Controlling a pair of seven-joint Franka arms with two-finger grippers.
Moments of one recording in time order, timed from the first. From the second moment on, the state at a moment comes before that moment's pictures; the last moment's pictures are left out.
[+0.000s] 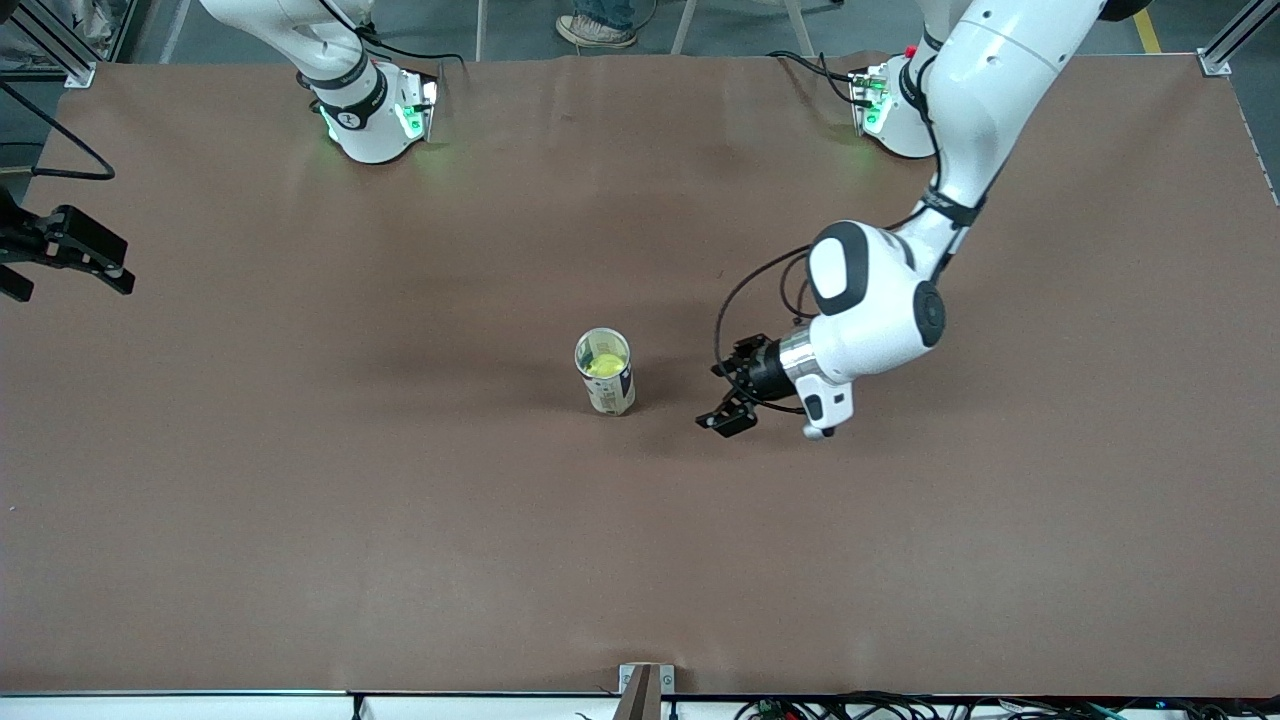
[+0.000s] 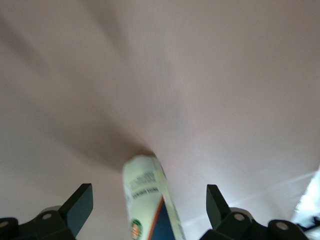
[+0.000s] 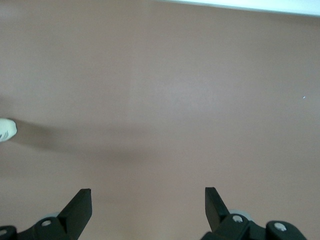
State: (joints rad) left arm -0.23 0.52 -0.30 -1.81 -0.67 2.51 -1.04; right arm 0.09 0.06 -0.09 -1.40 -0.02 1.52 -0.10
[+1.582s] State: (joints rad) left arm 0.02 0.27 -0.15 -1.46 -0.02 1.66 -0.12; right arm 0.10 0.07 -0.09 -1.47 -0.02 1.62 -0.10
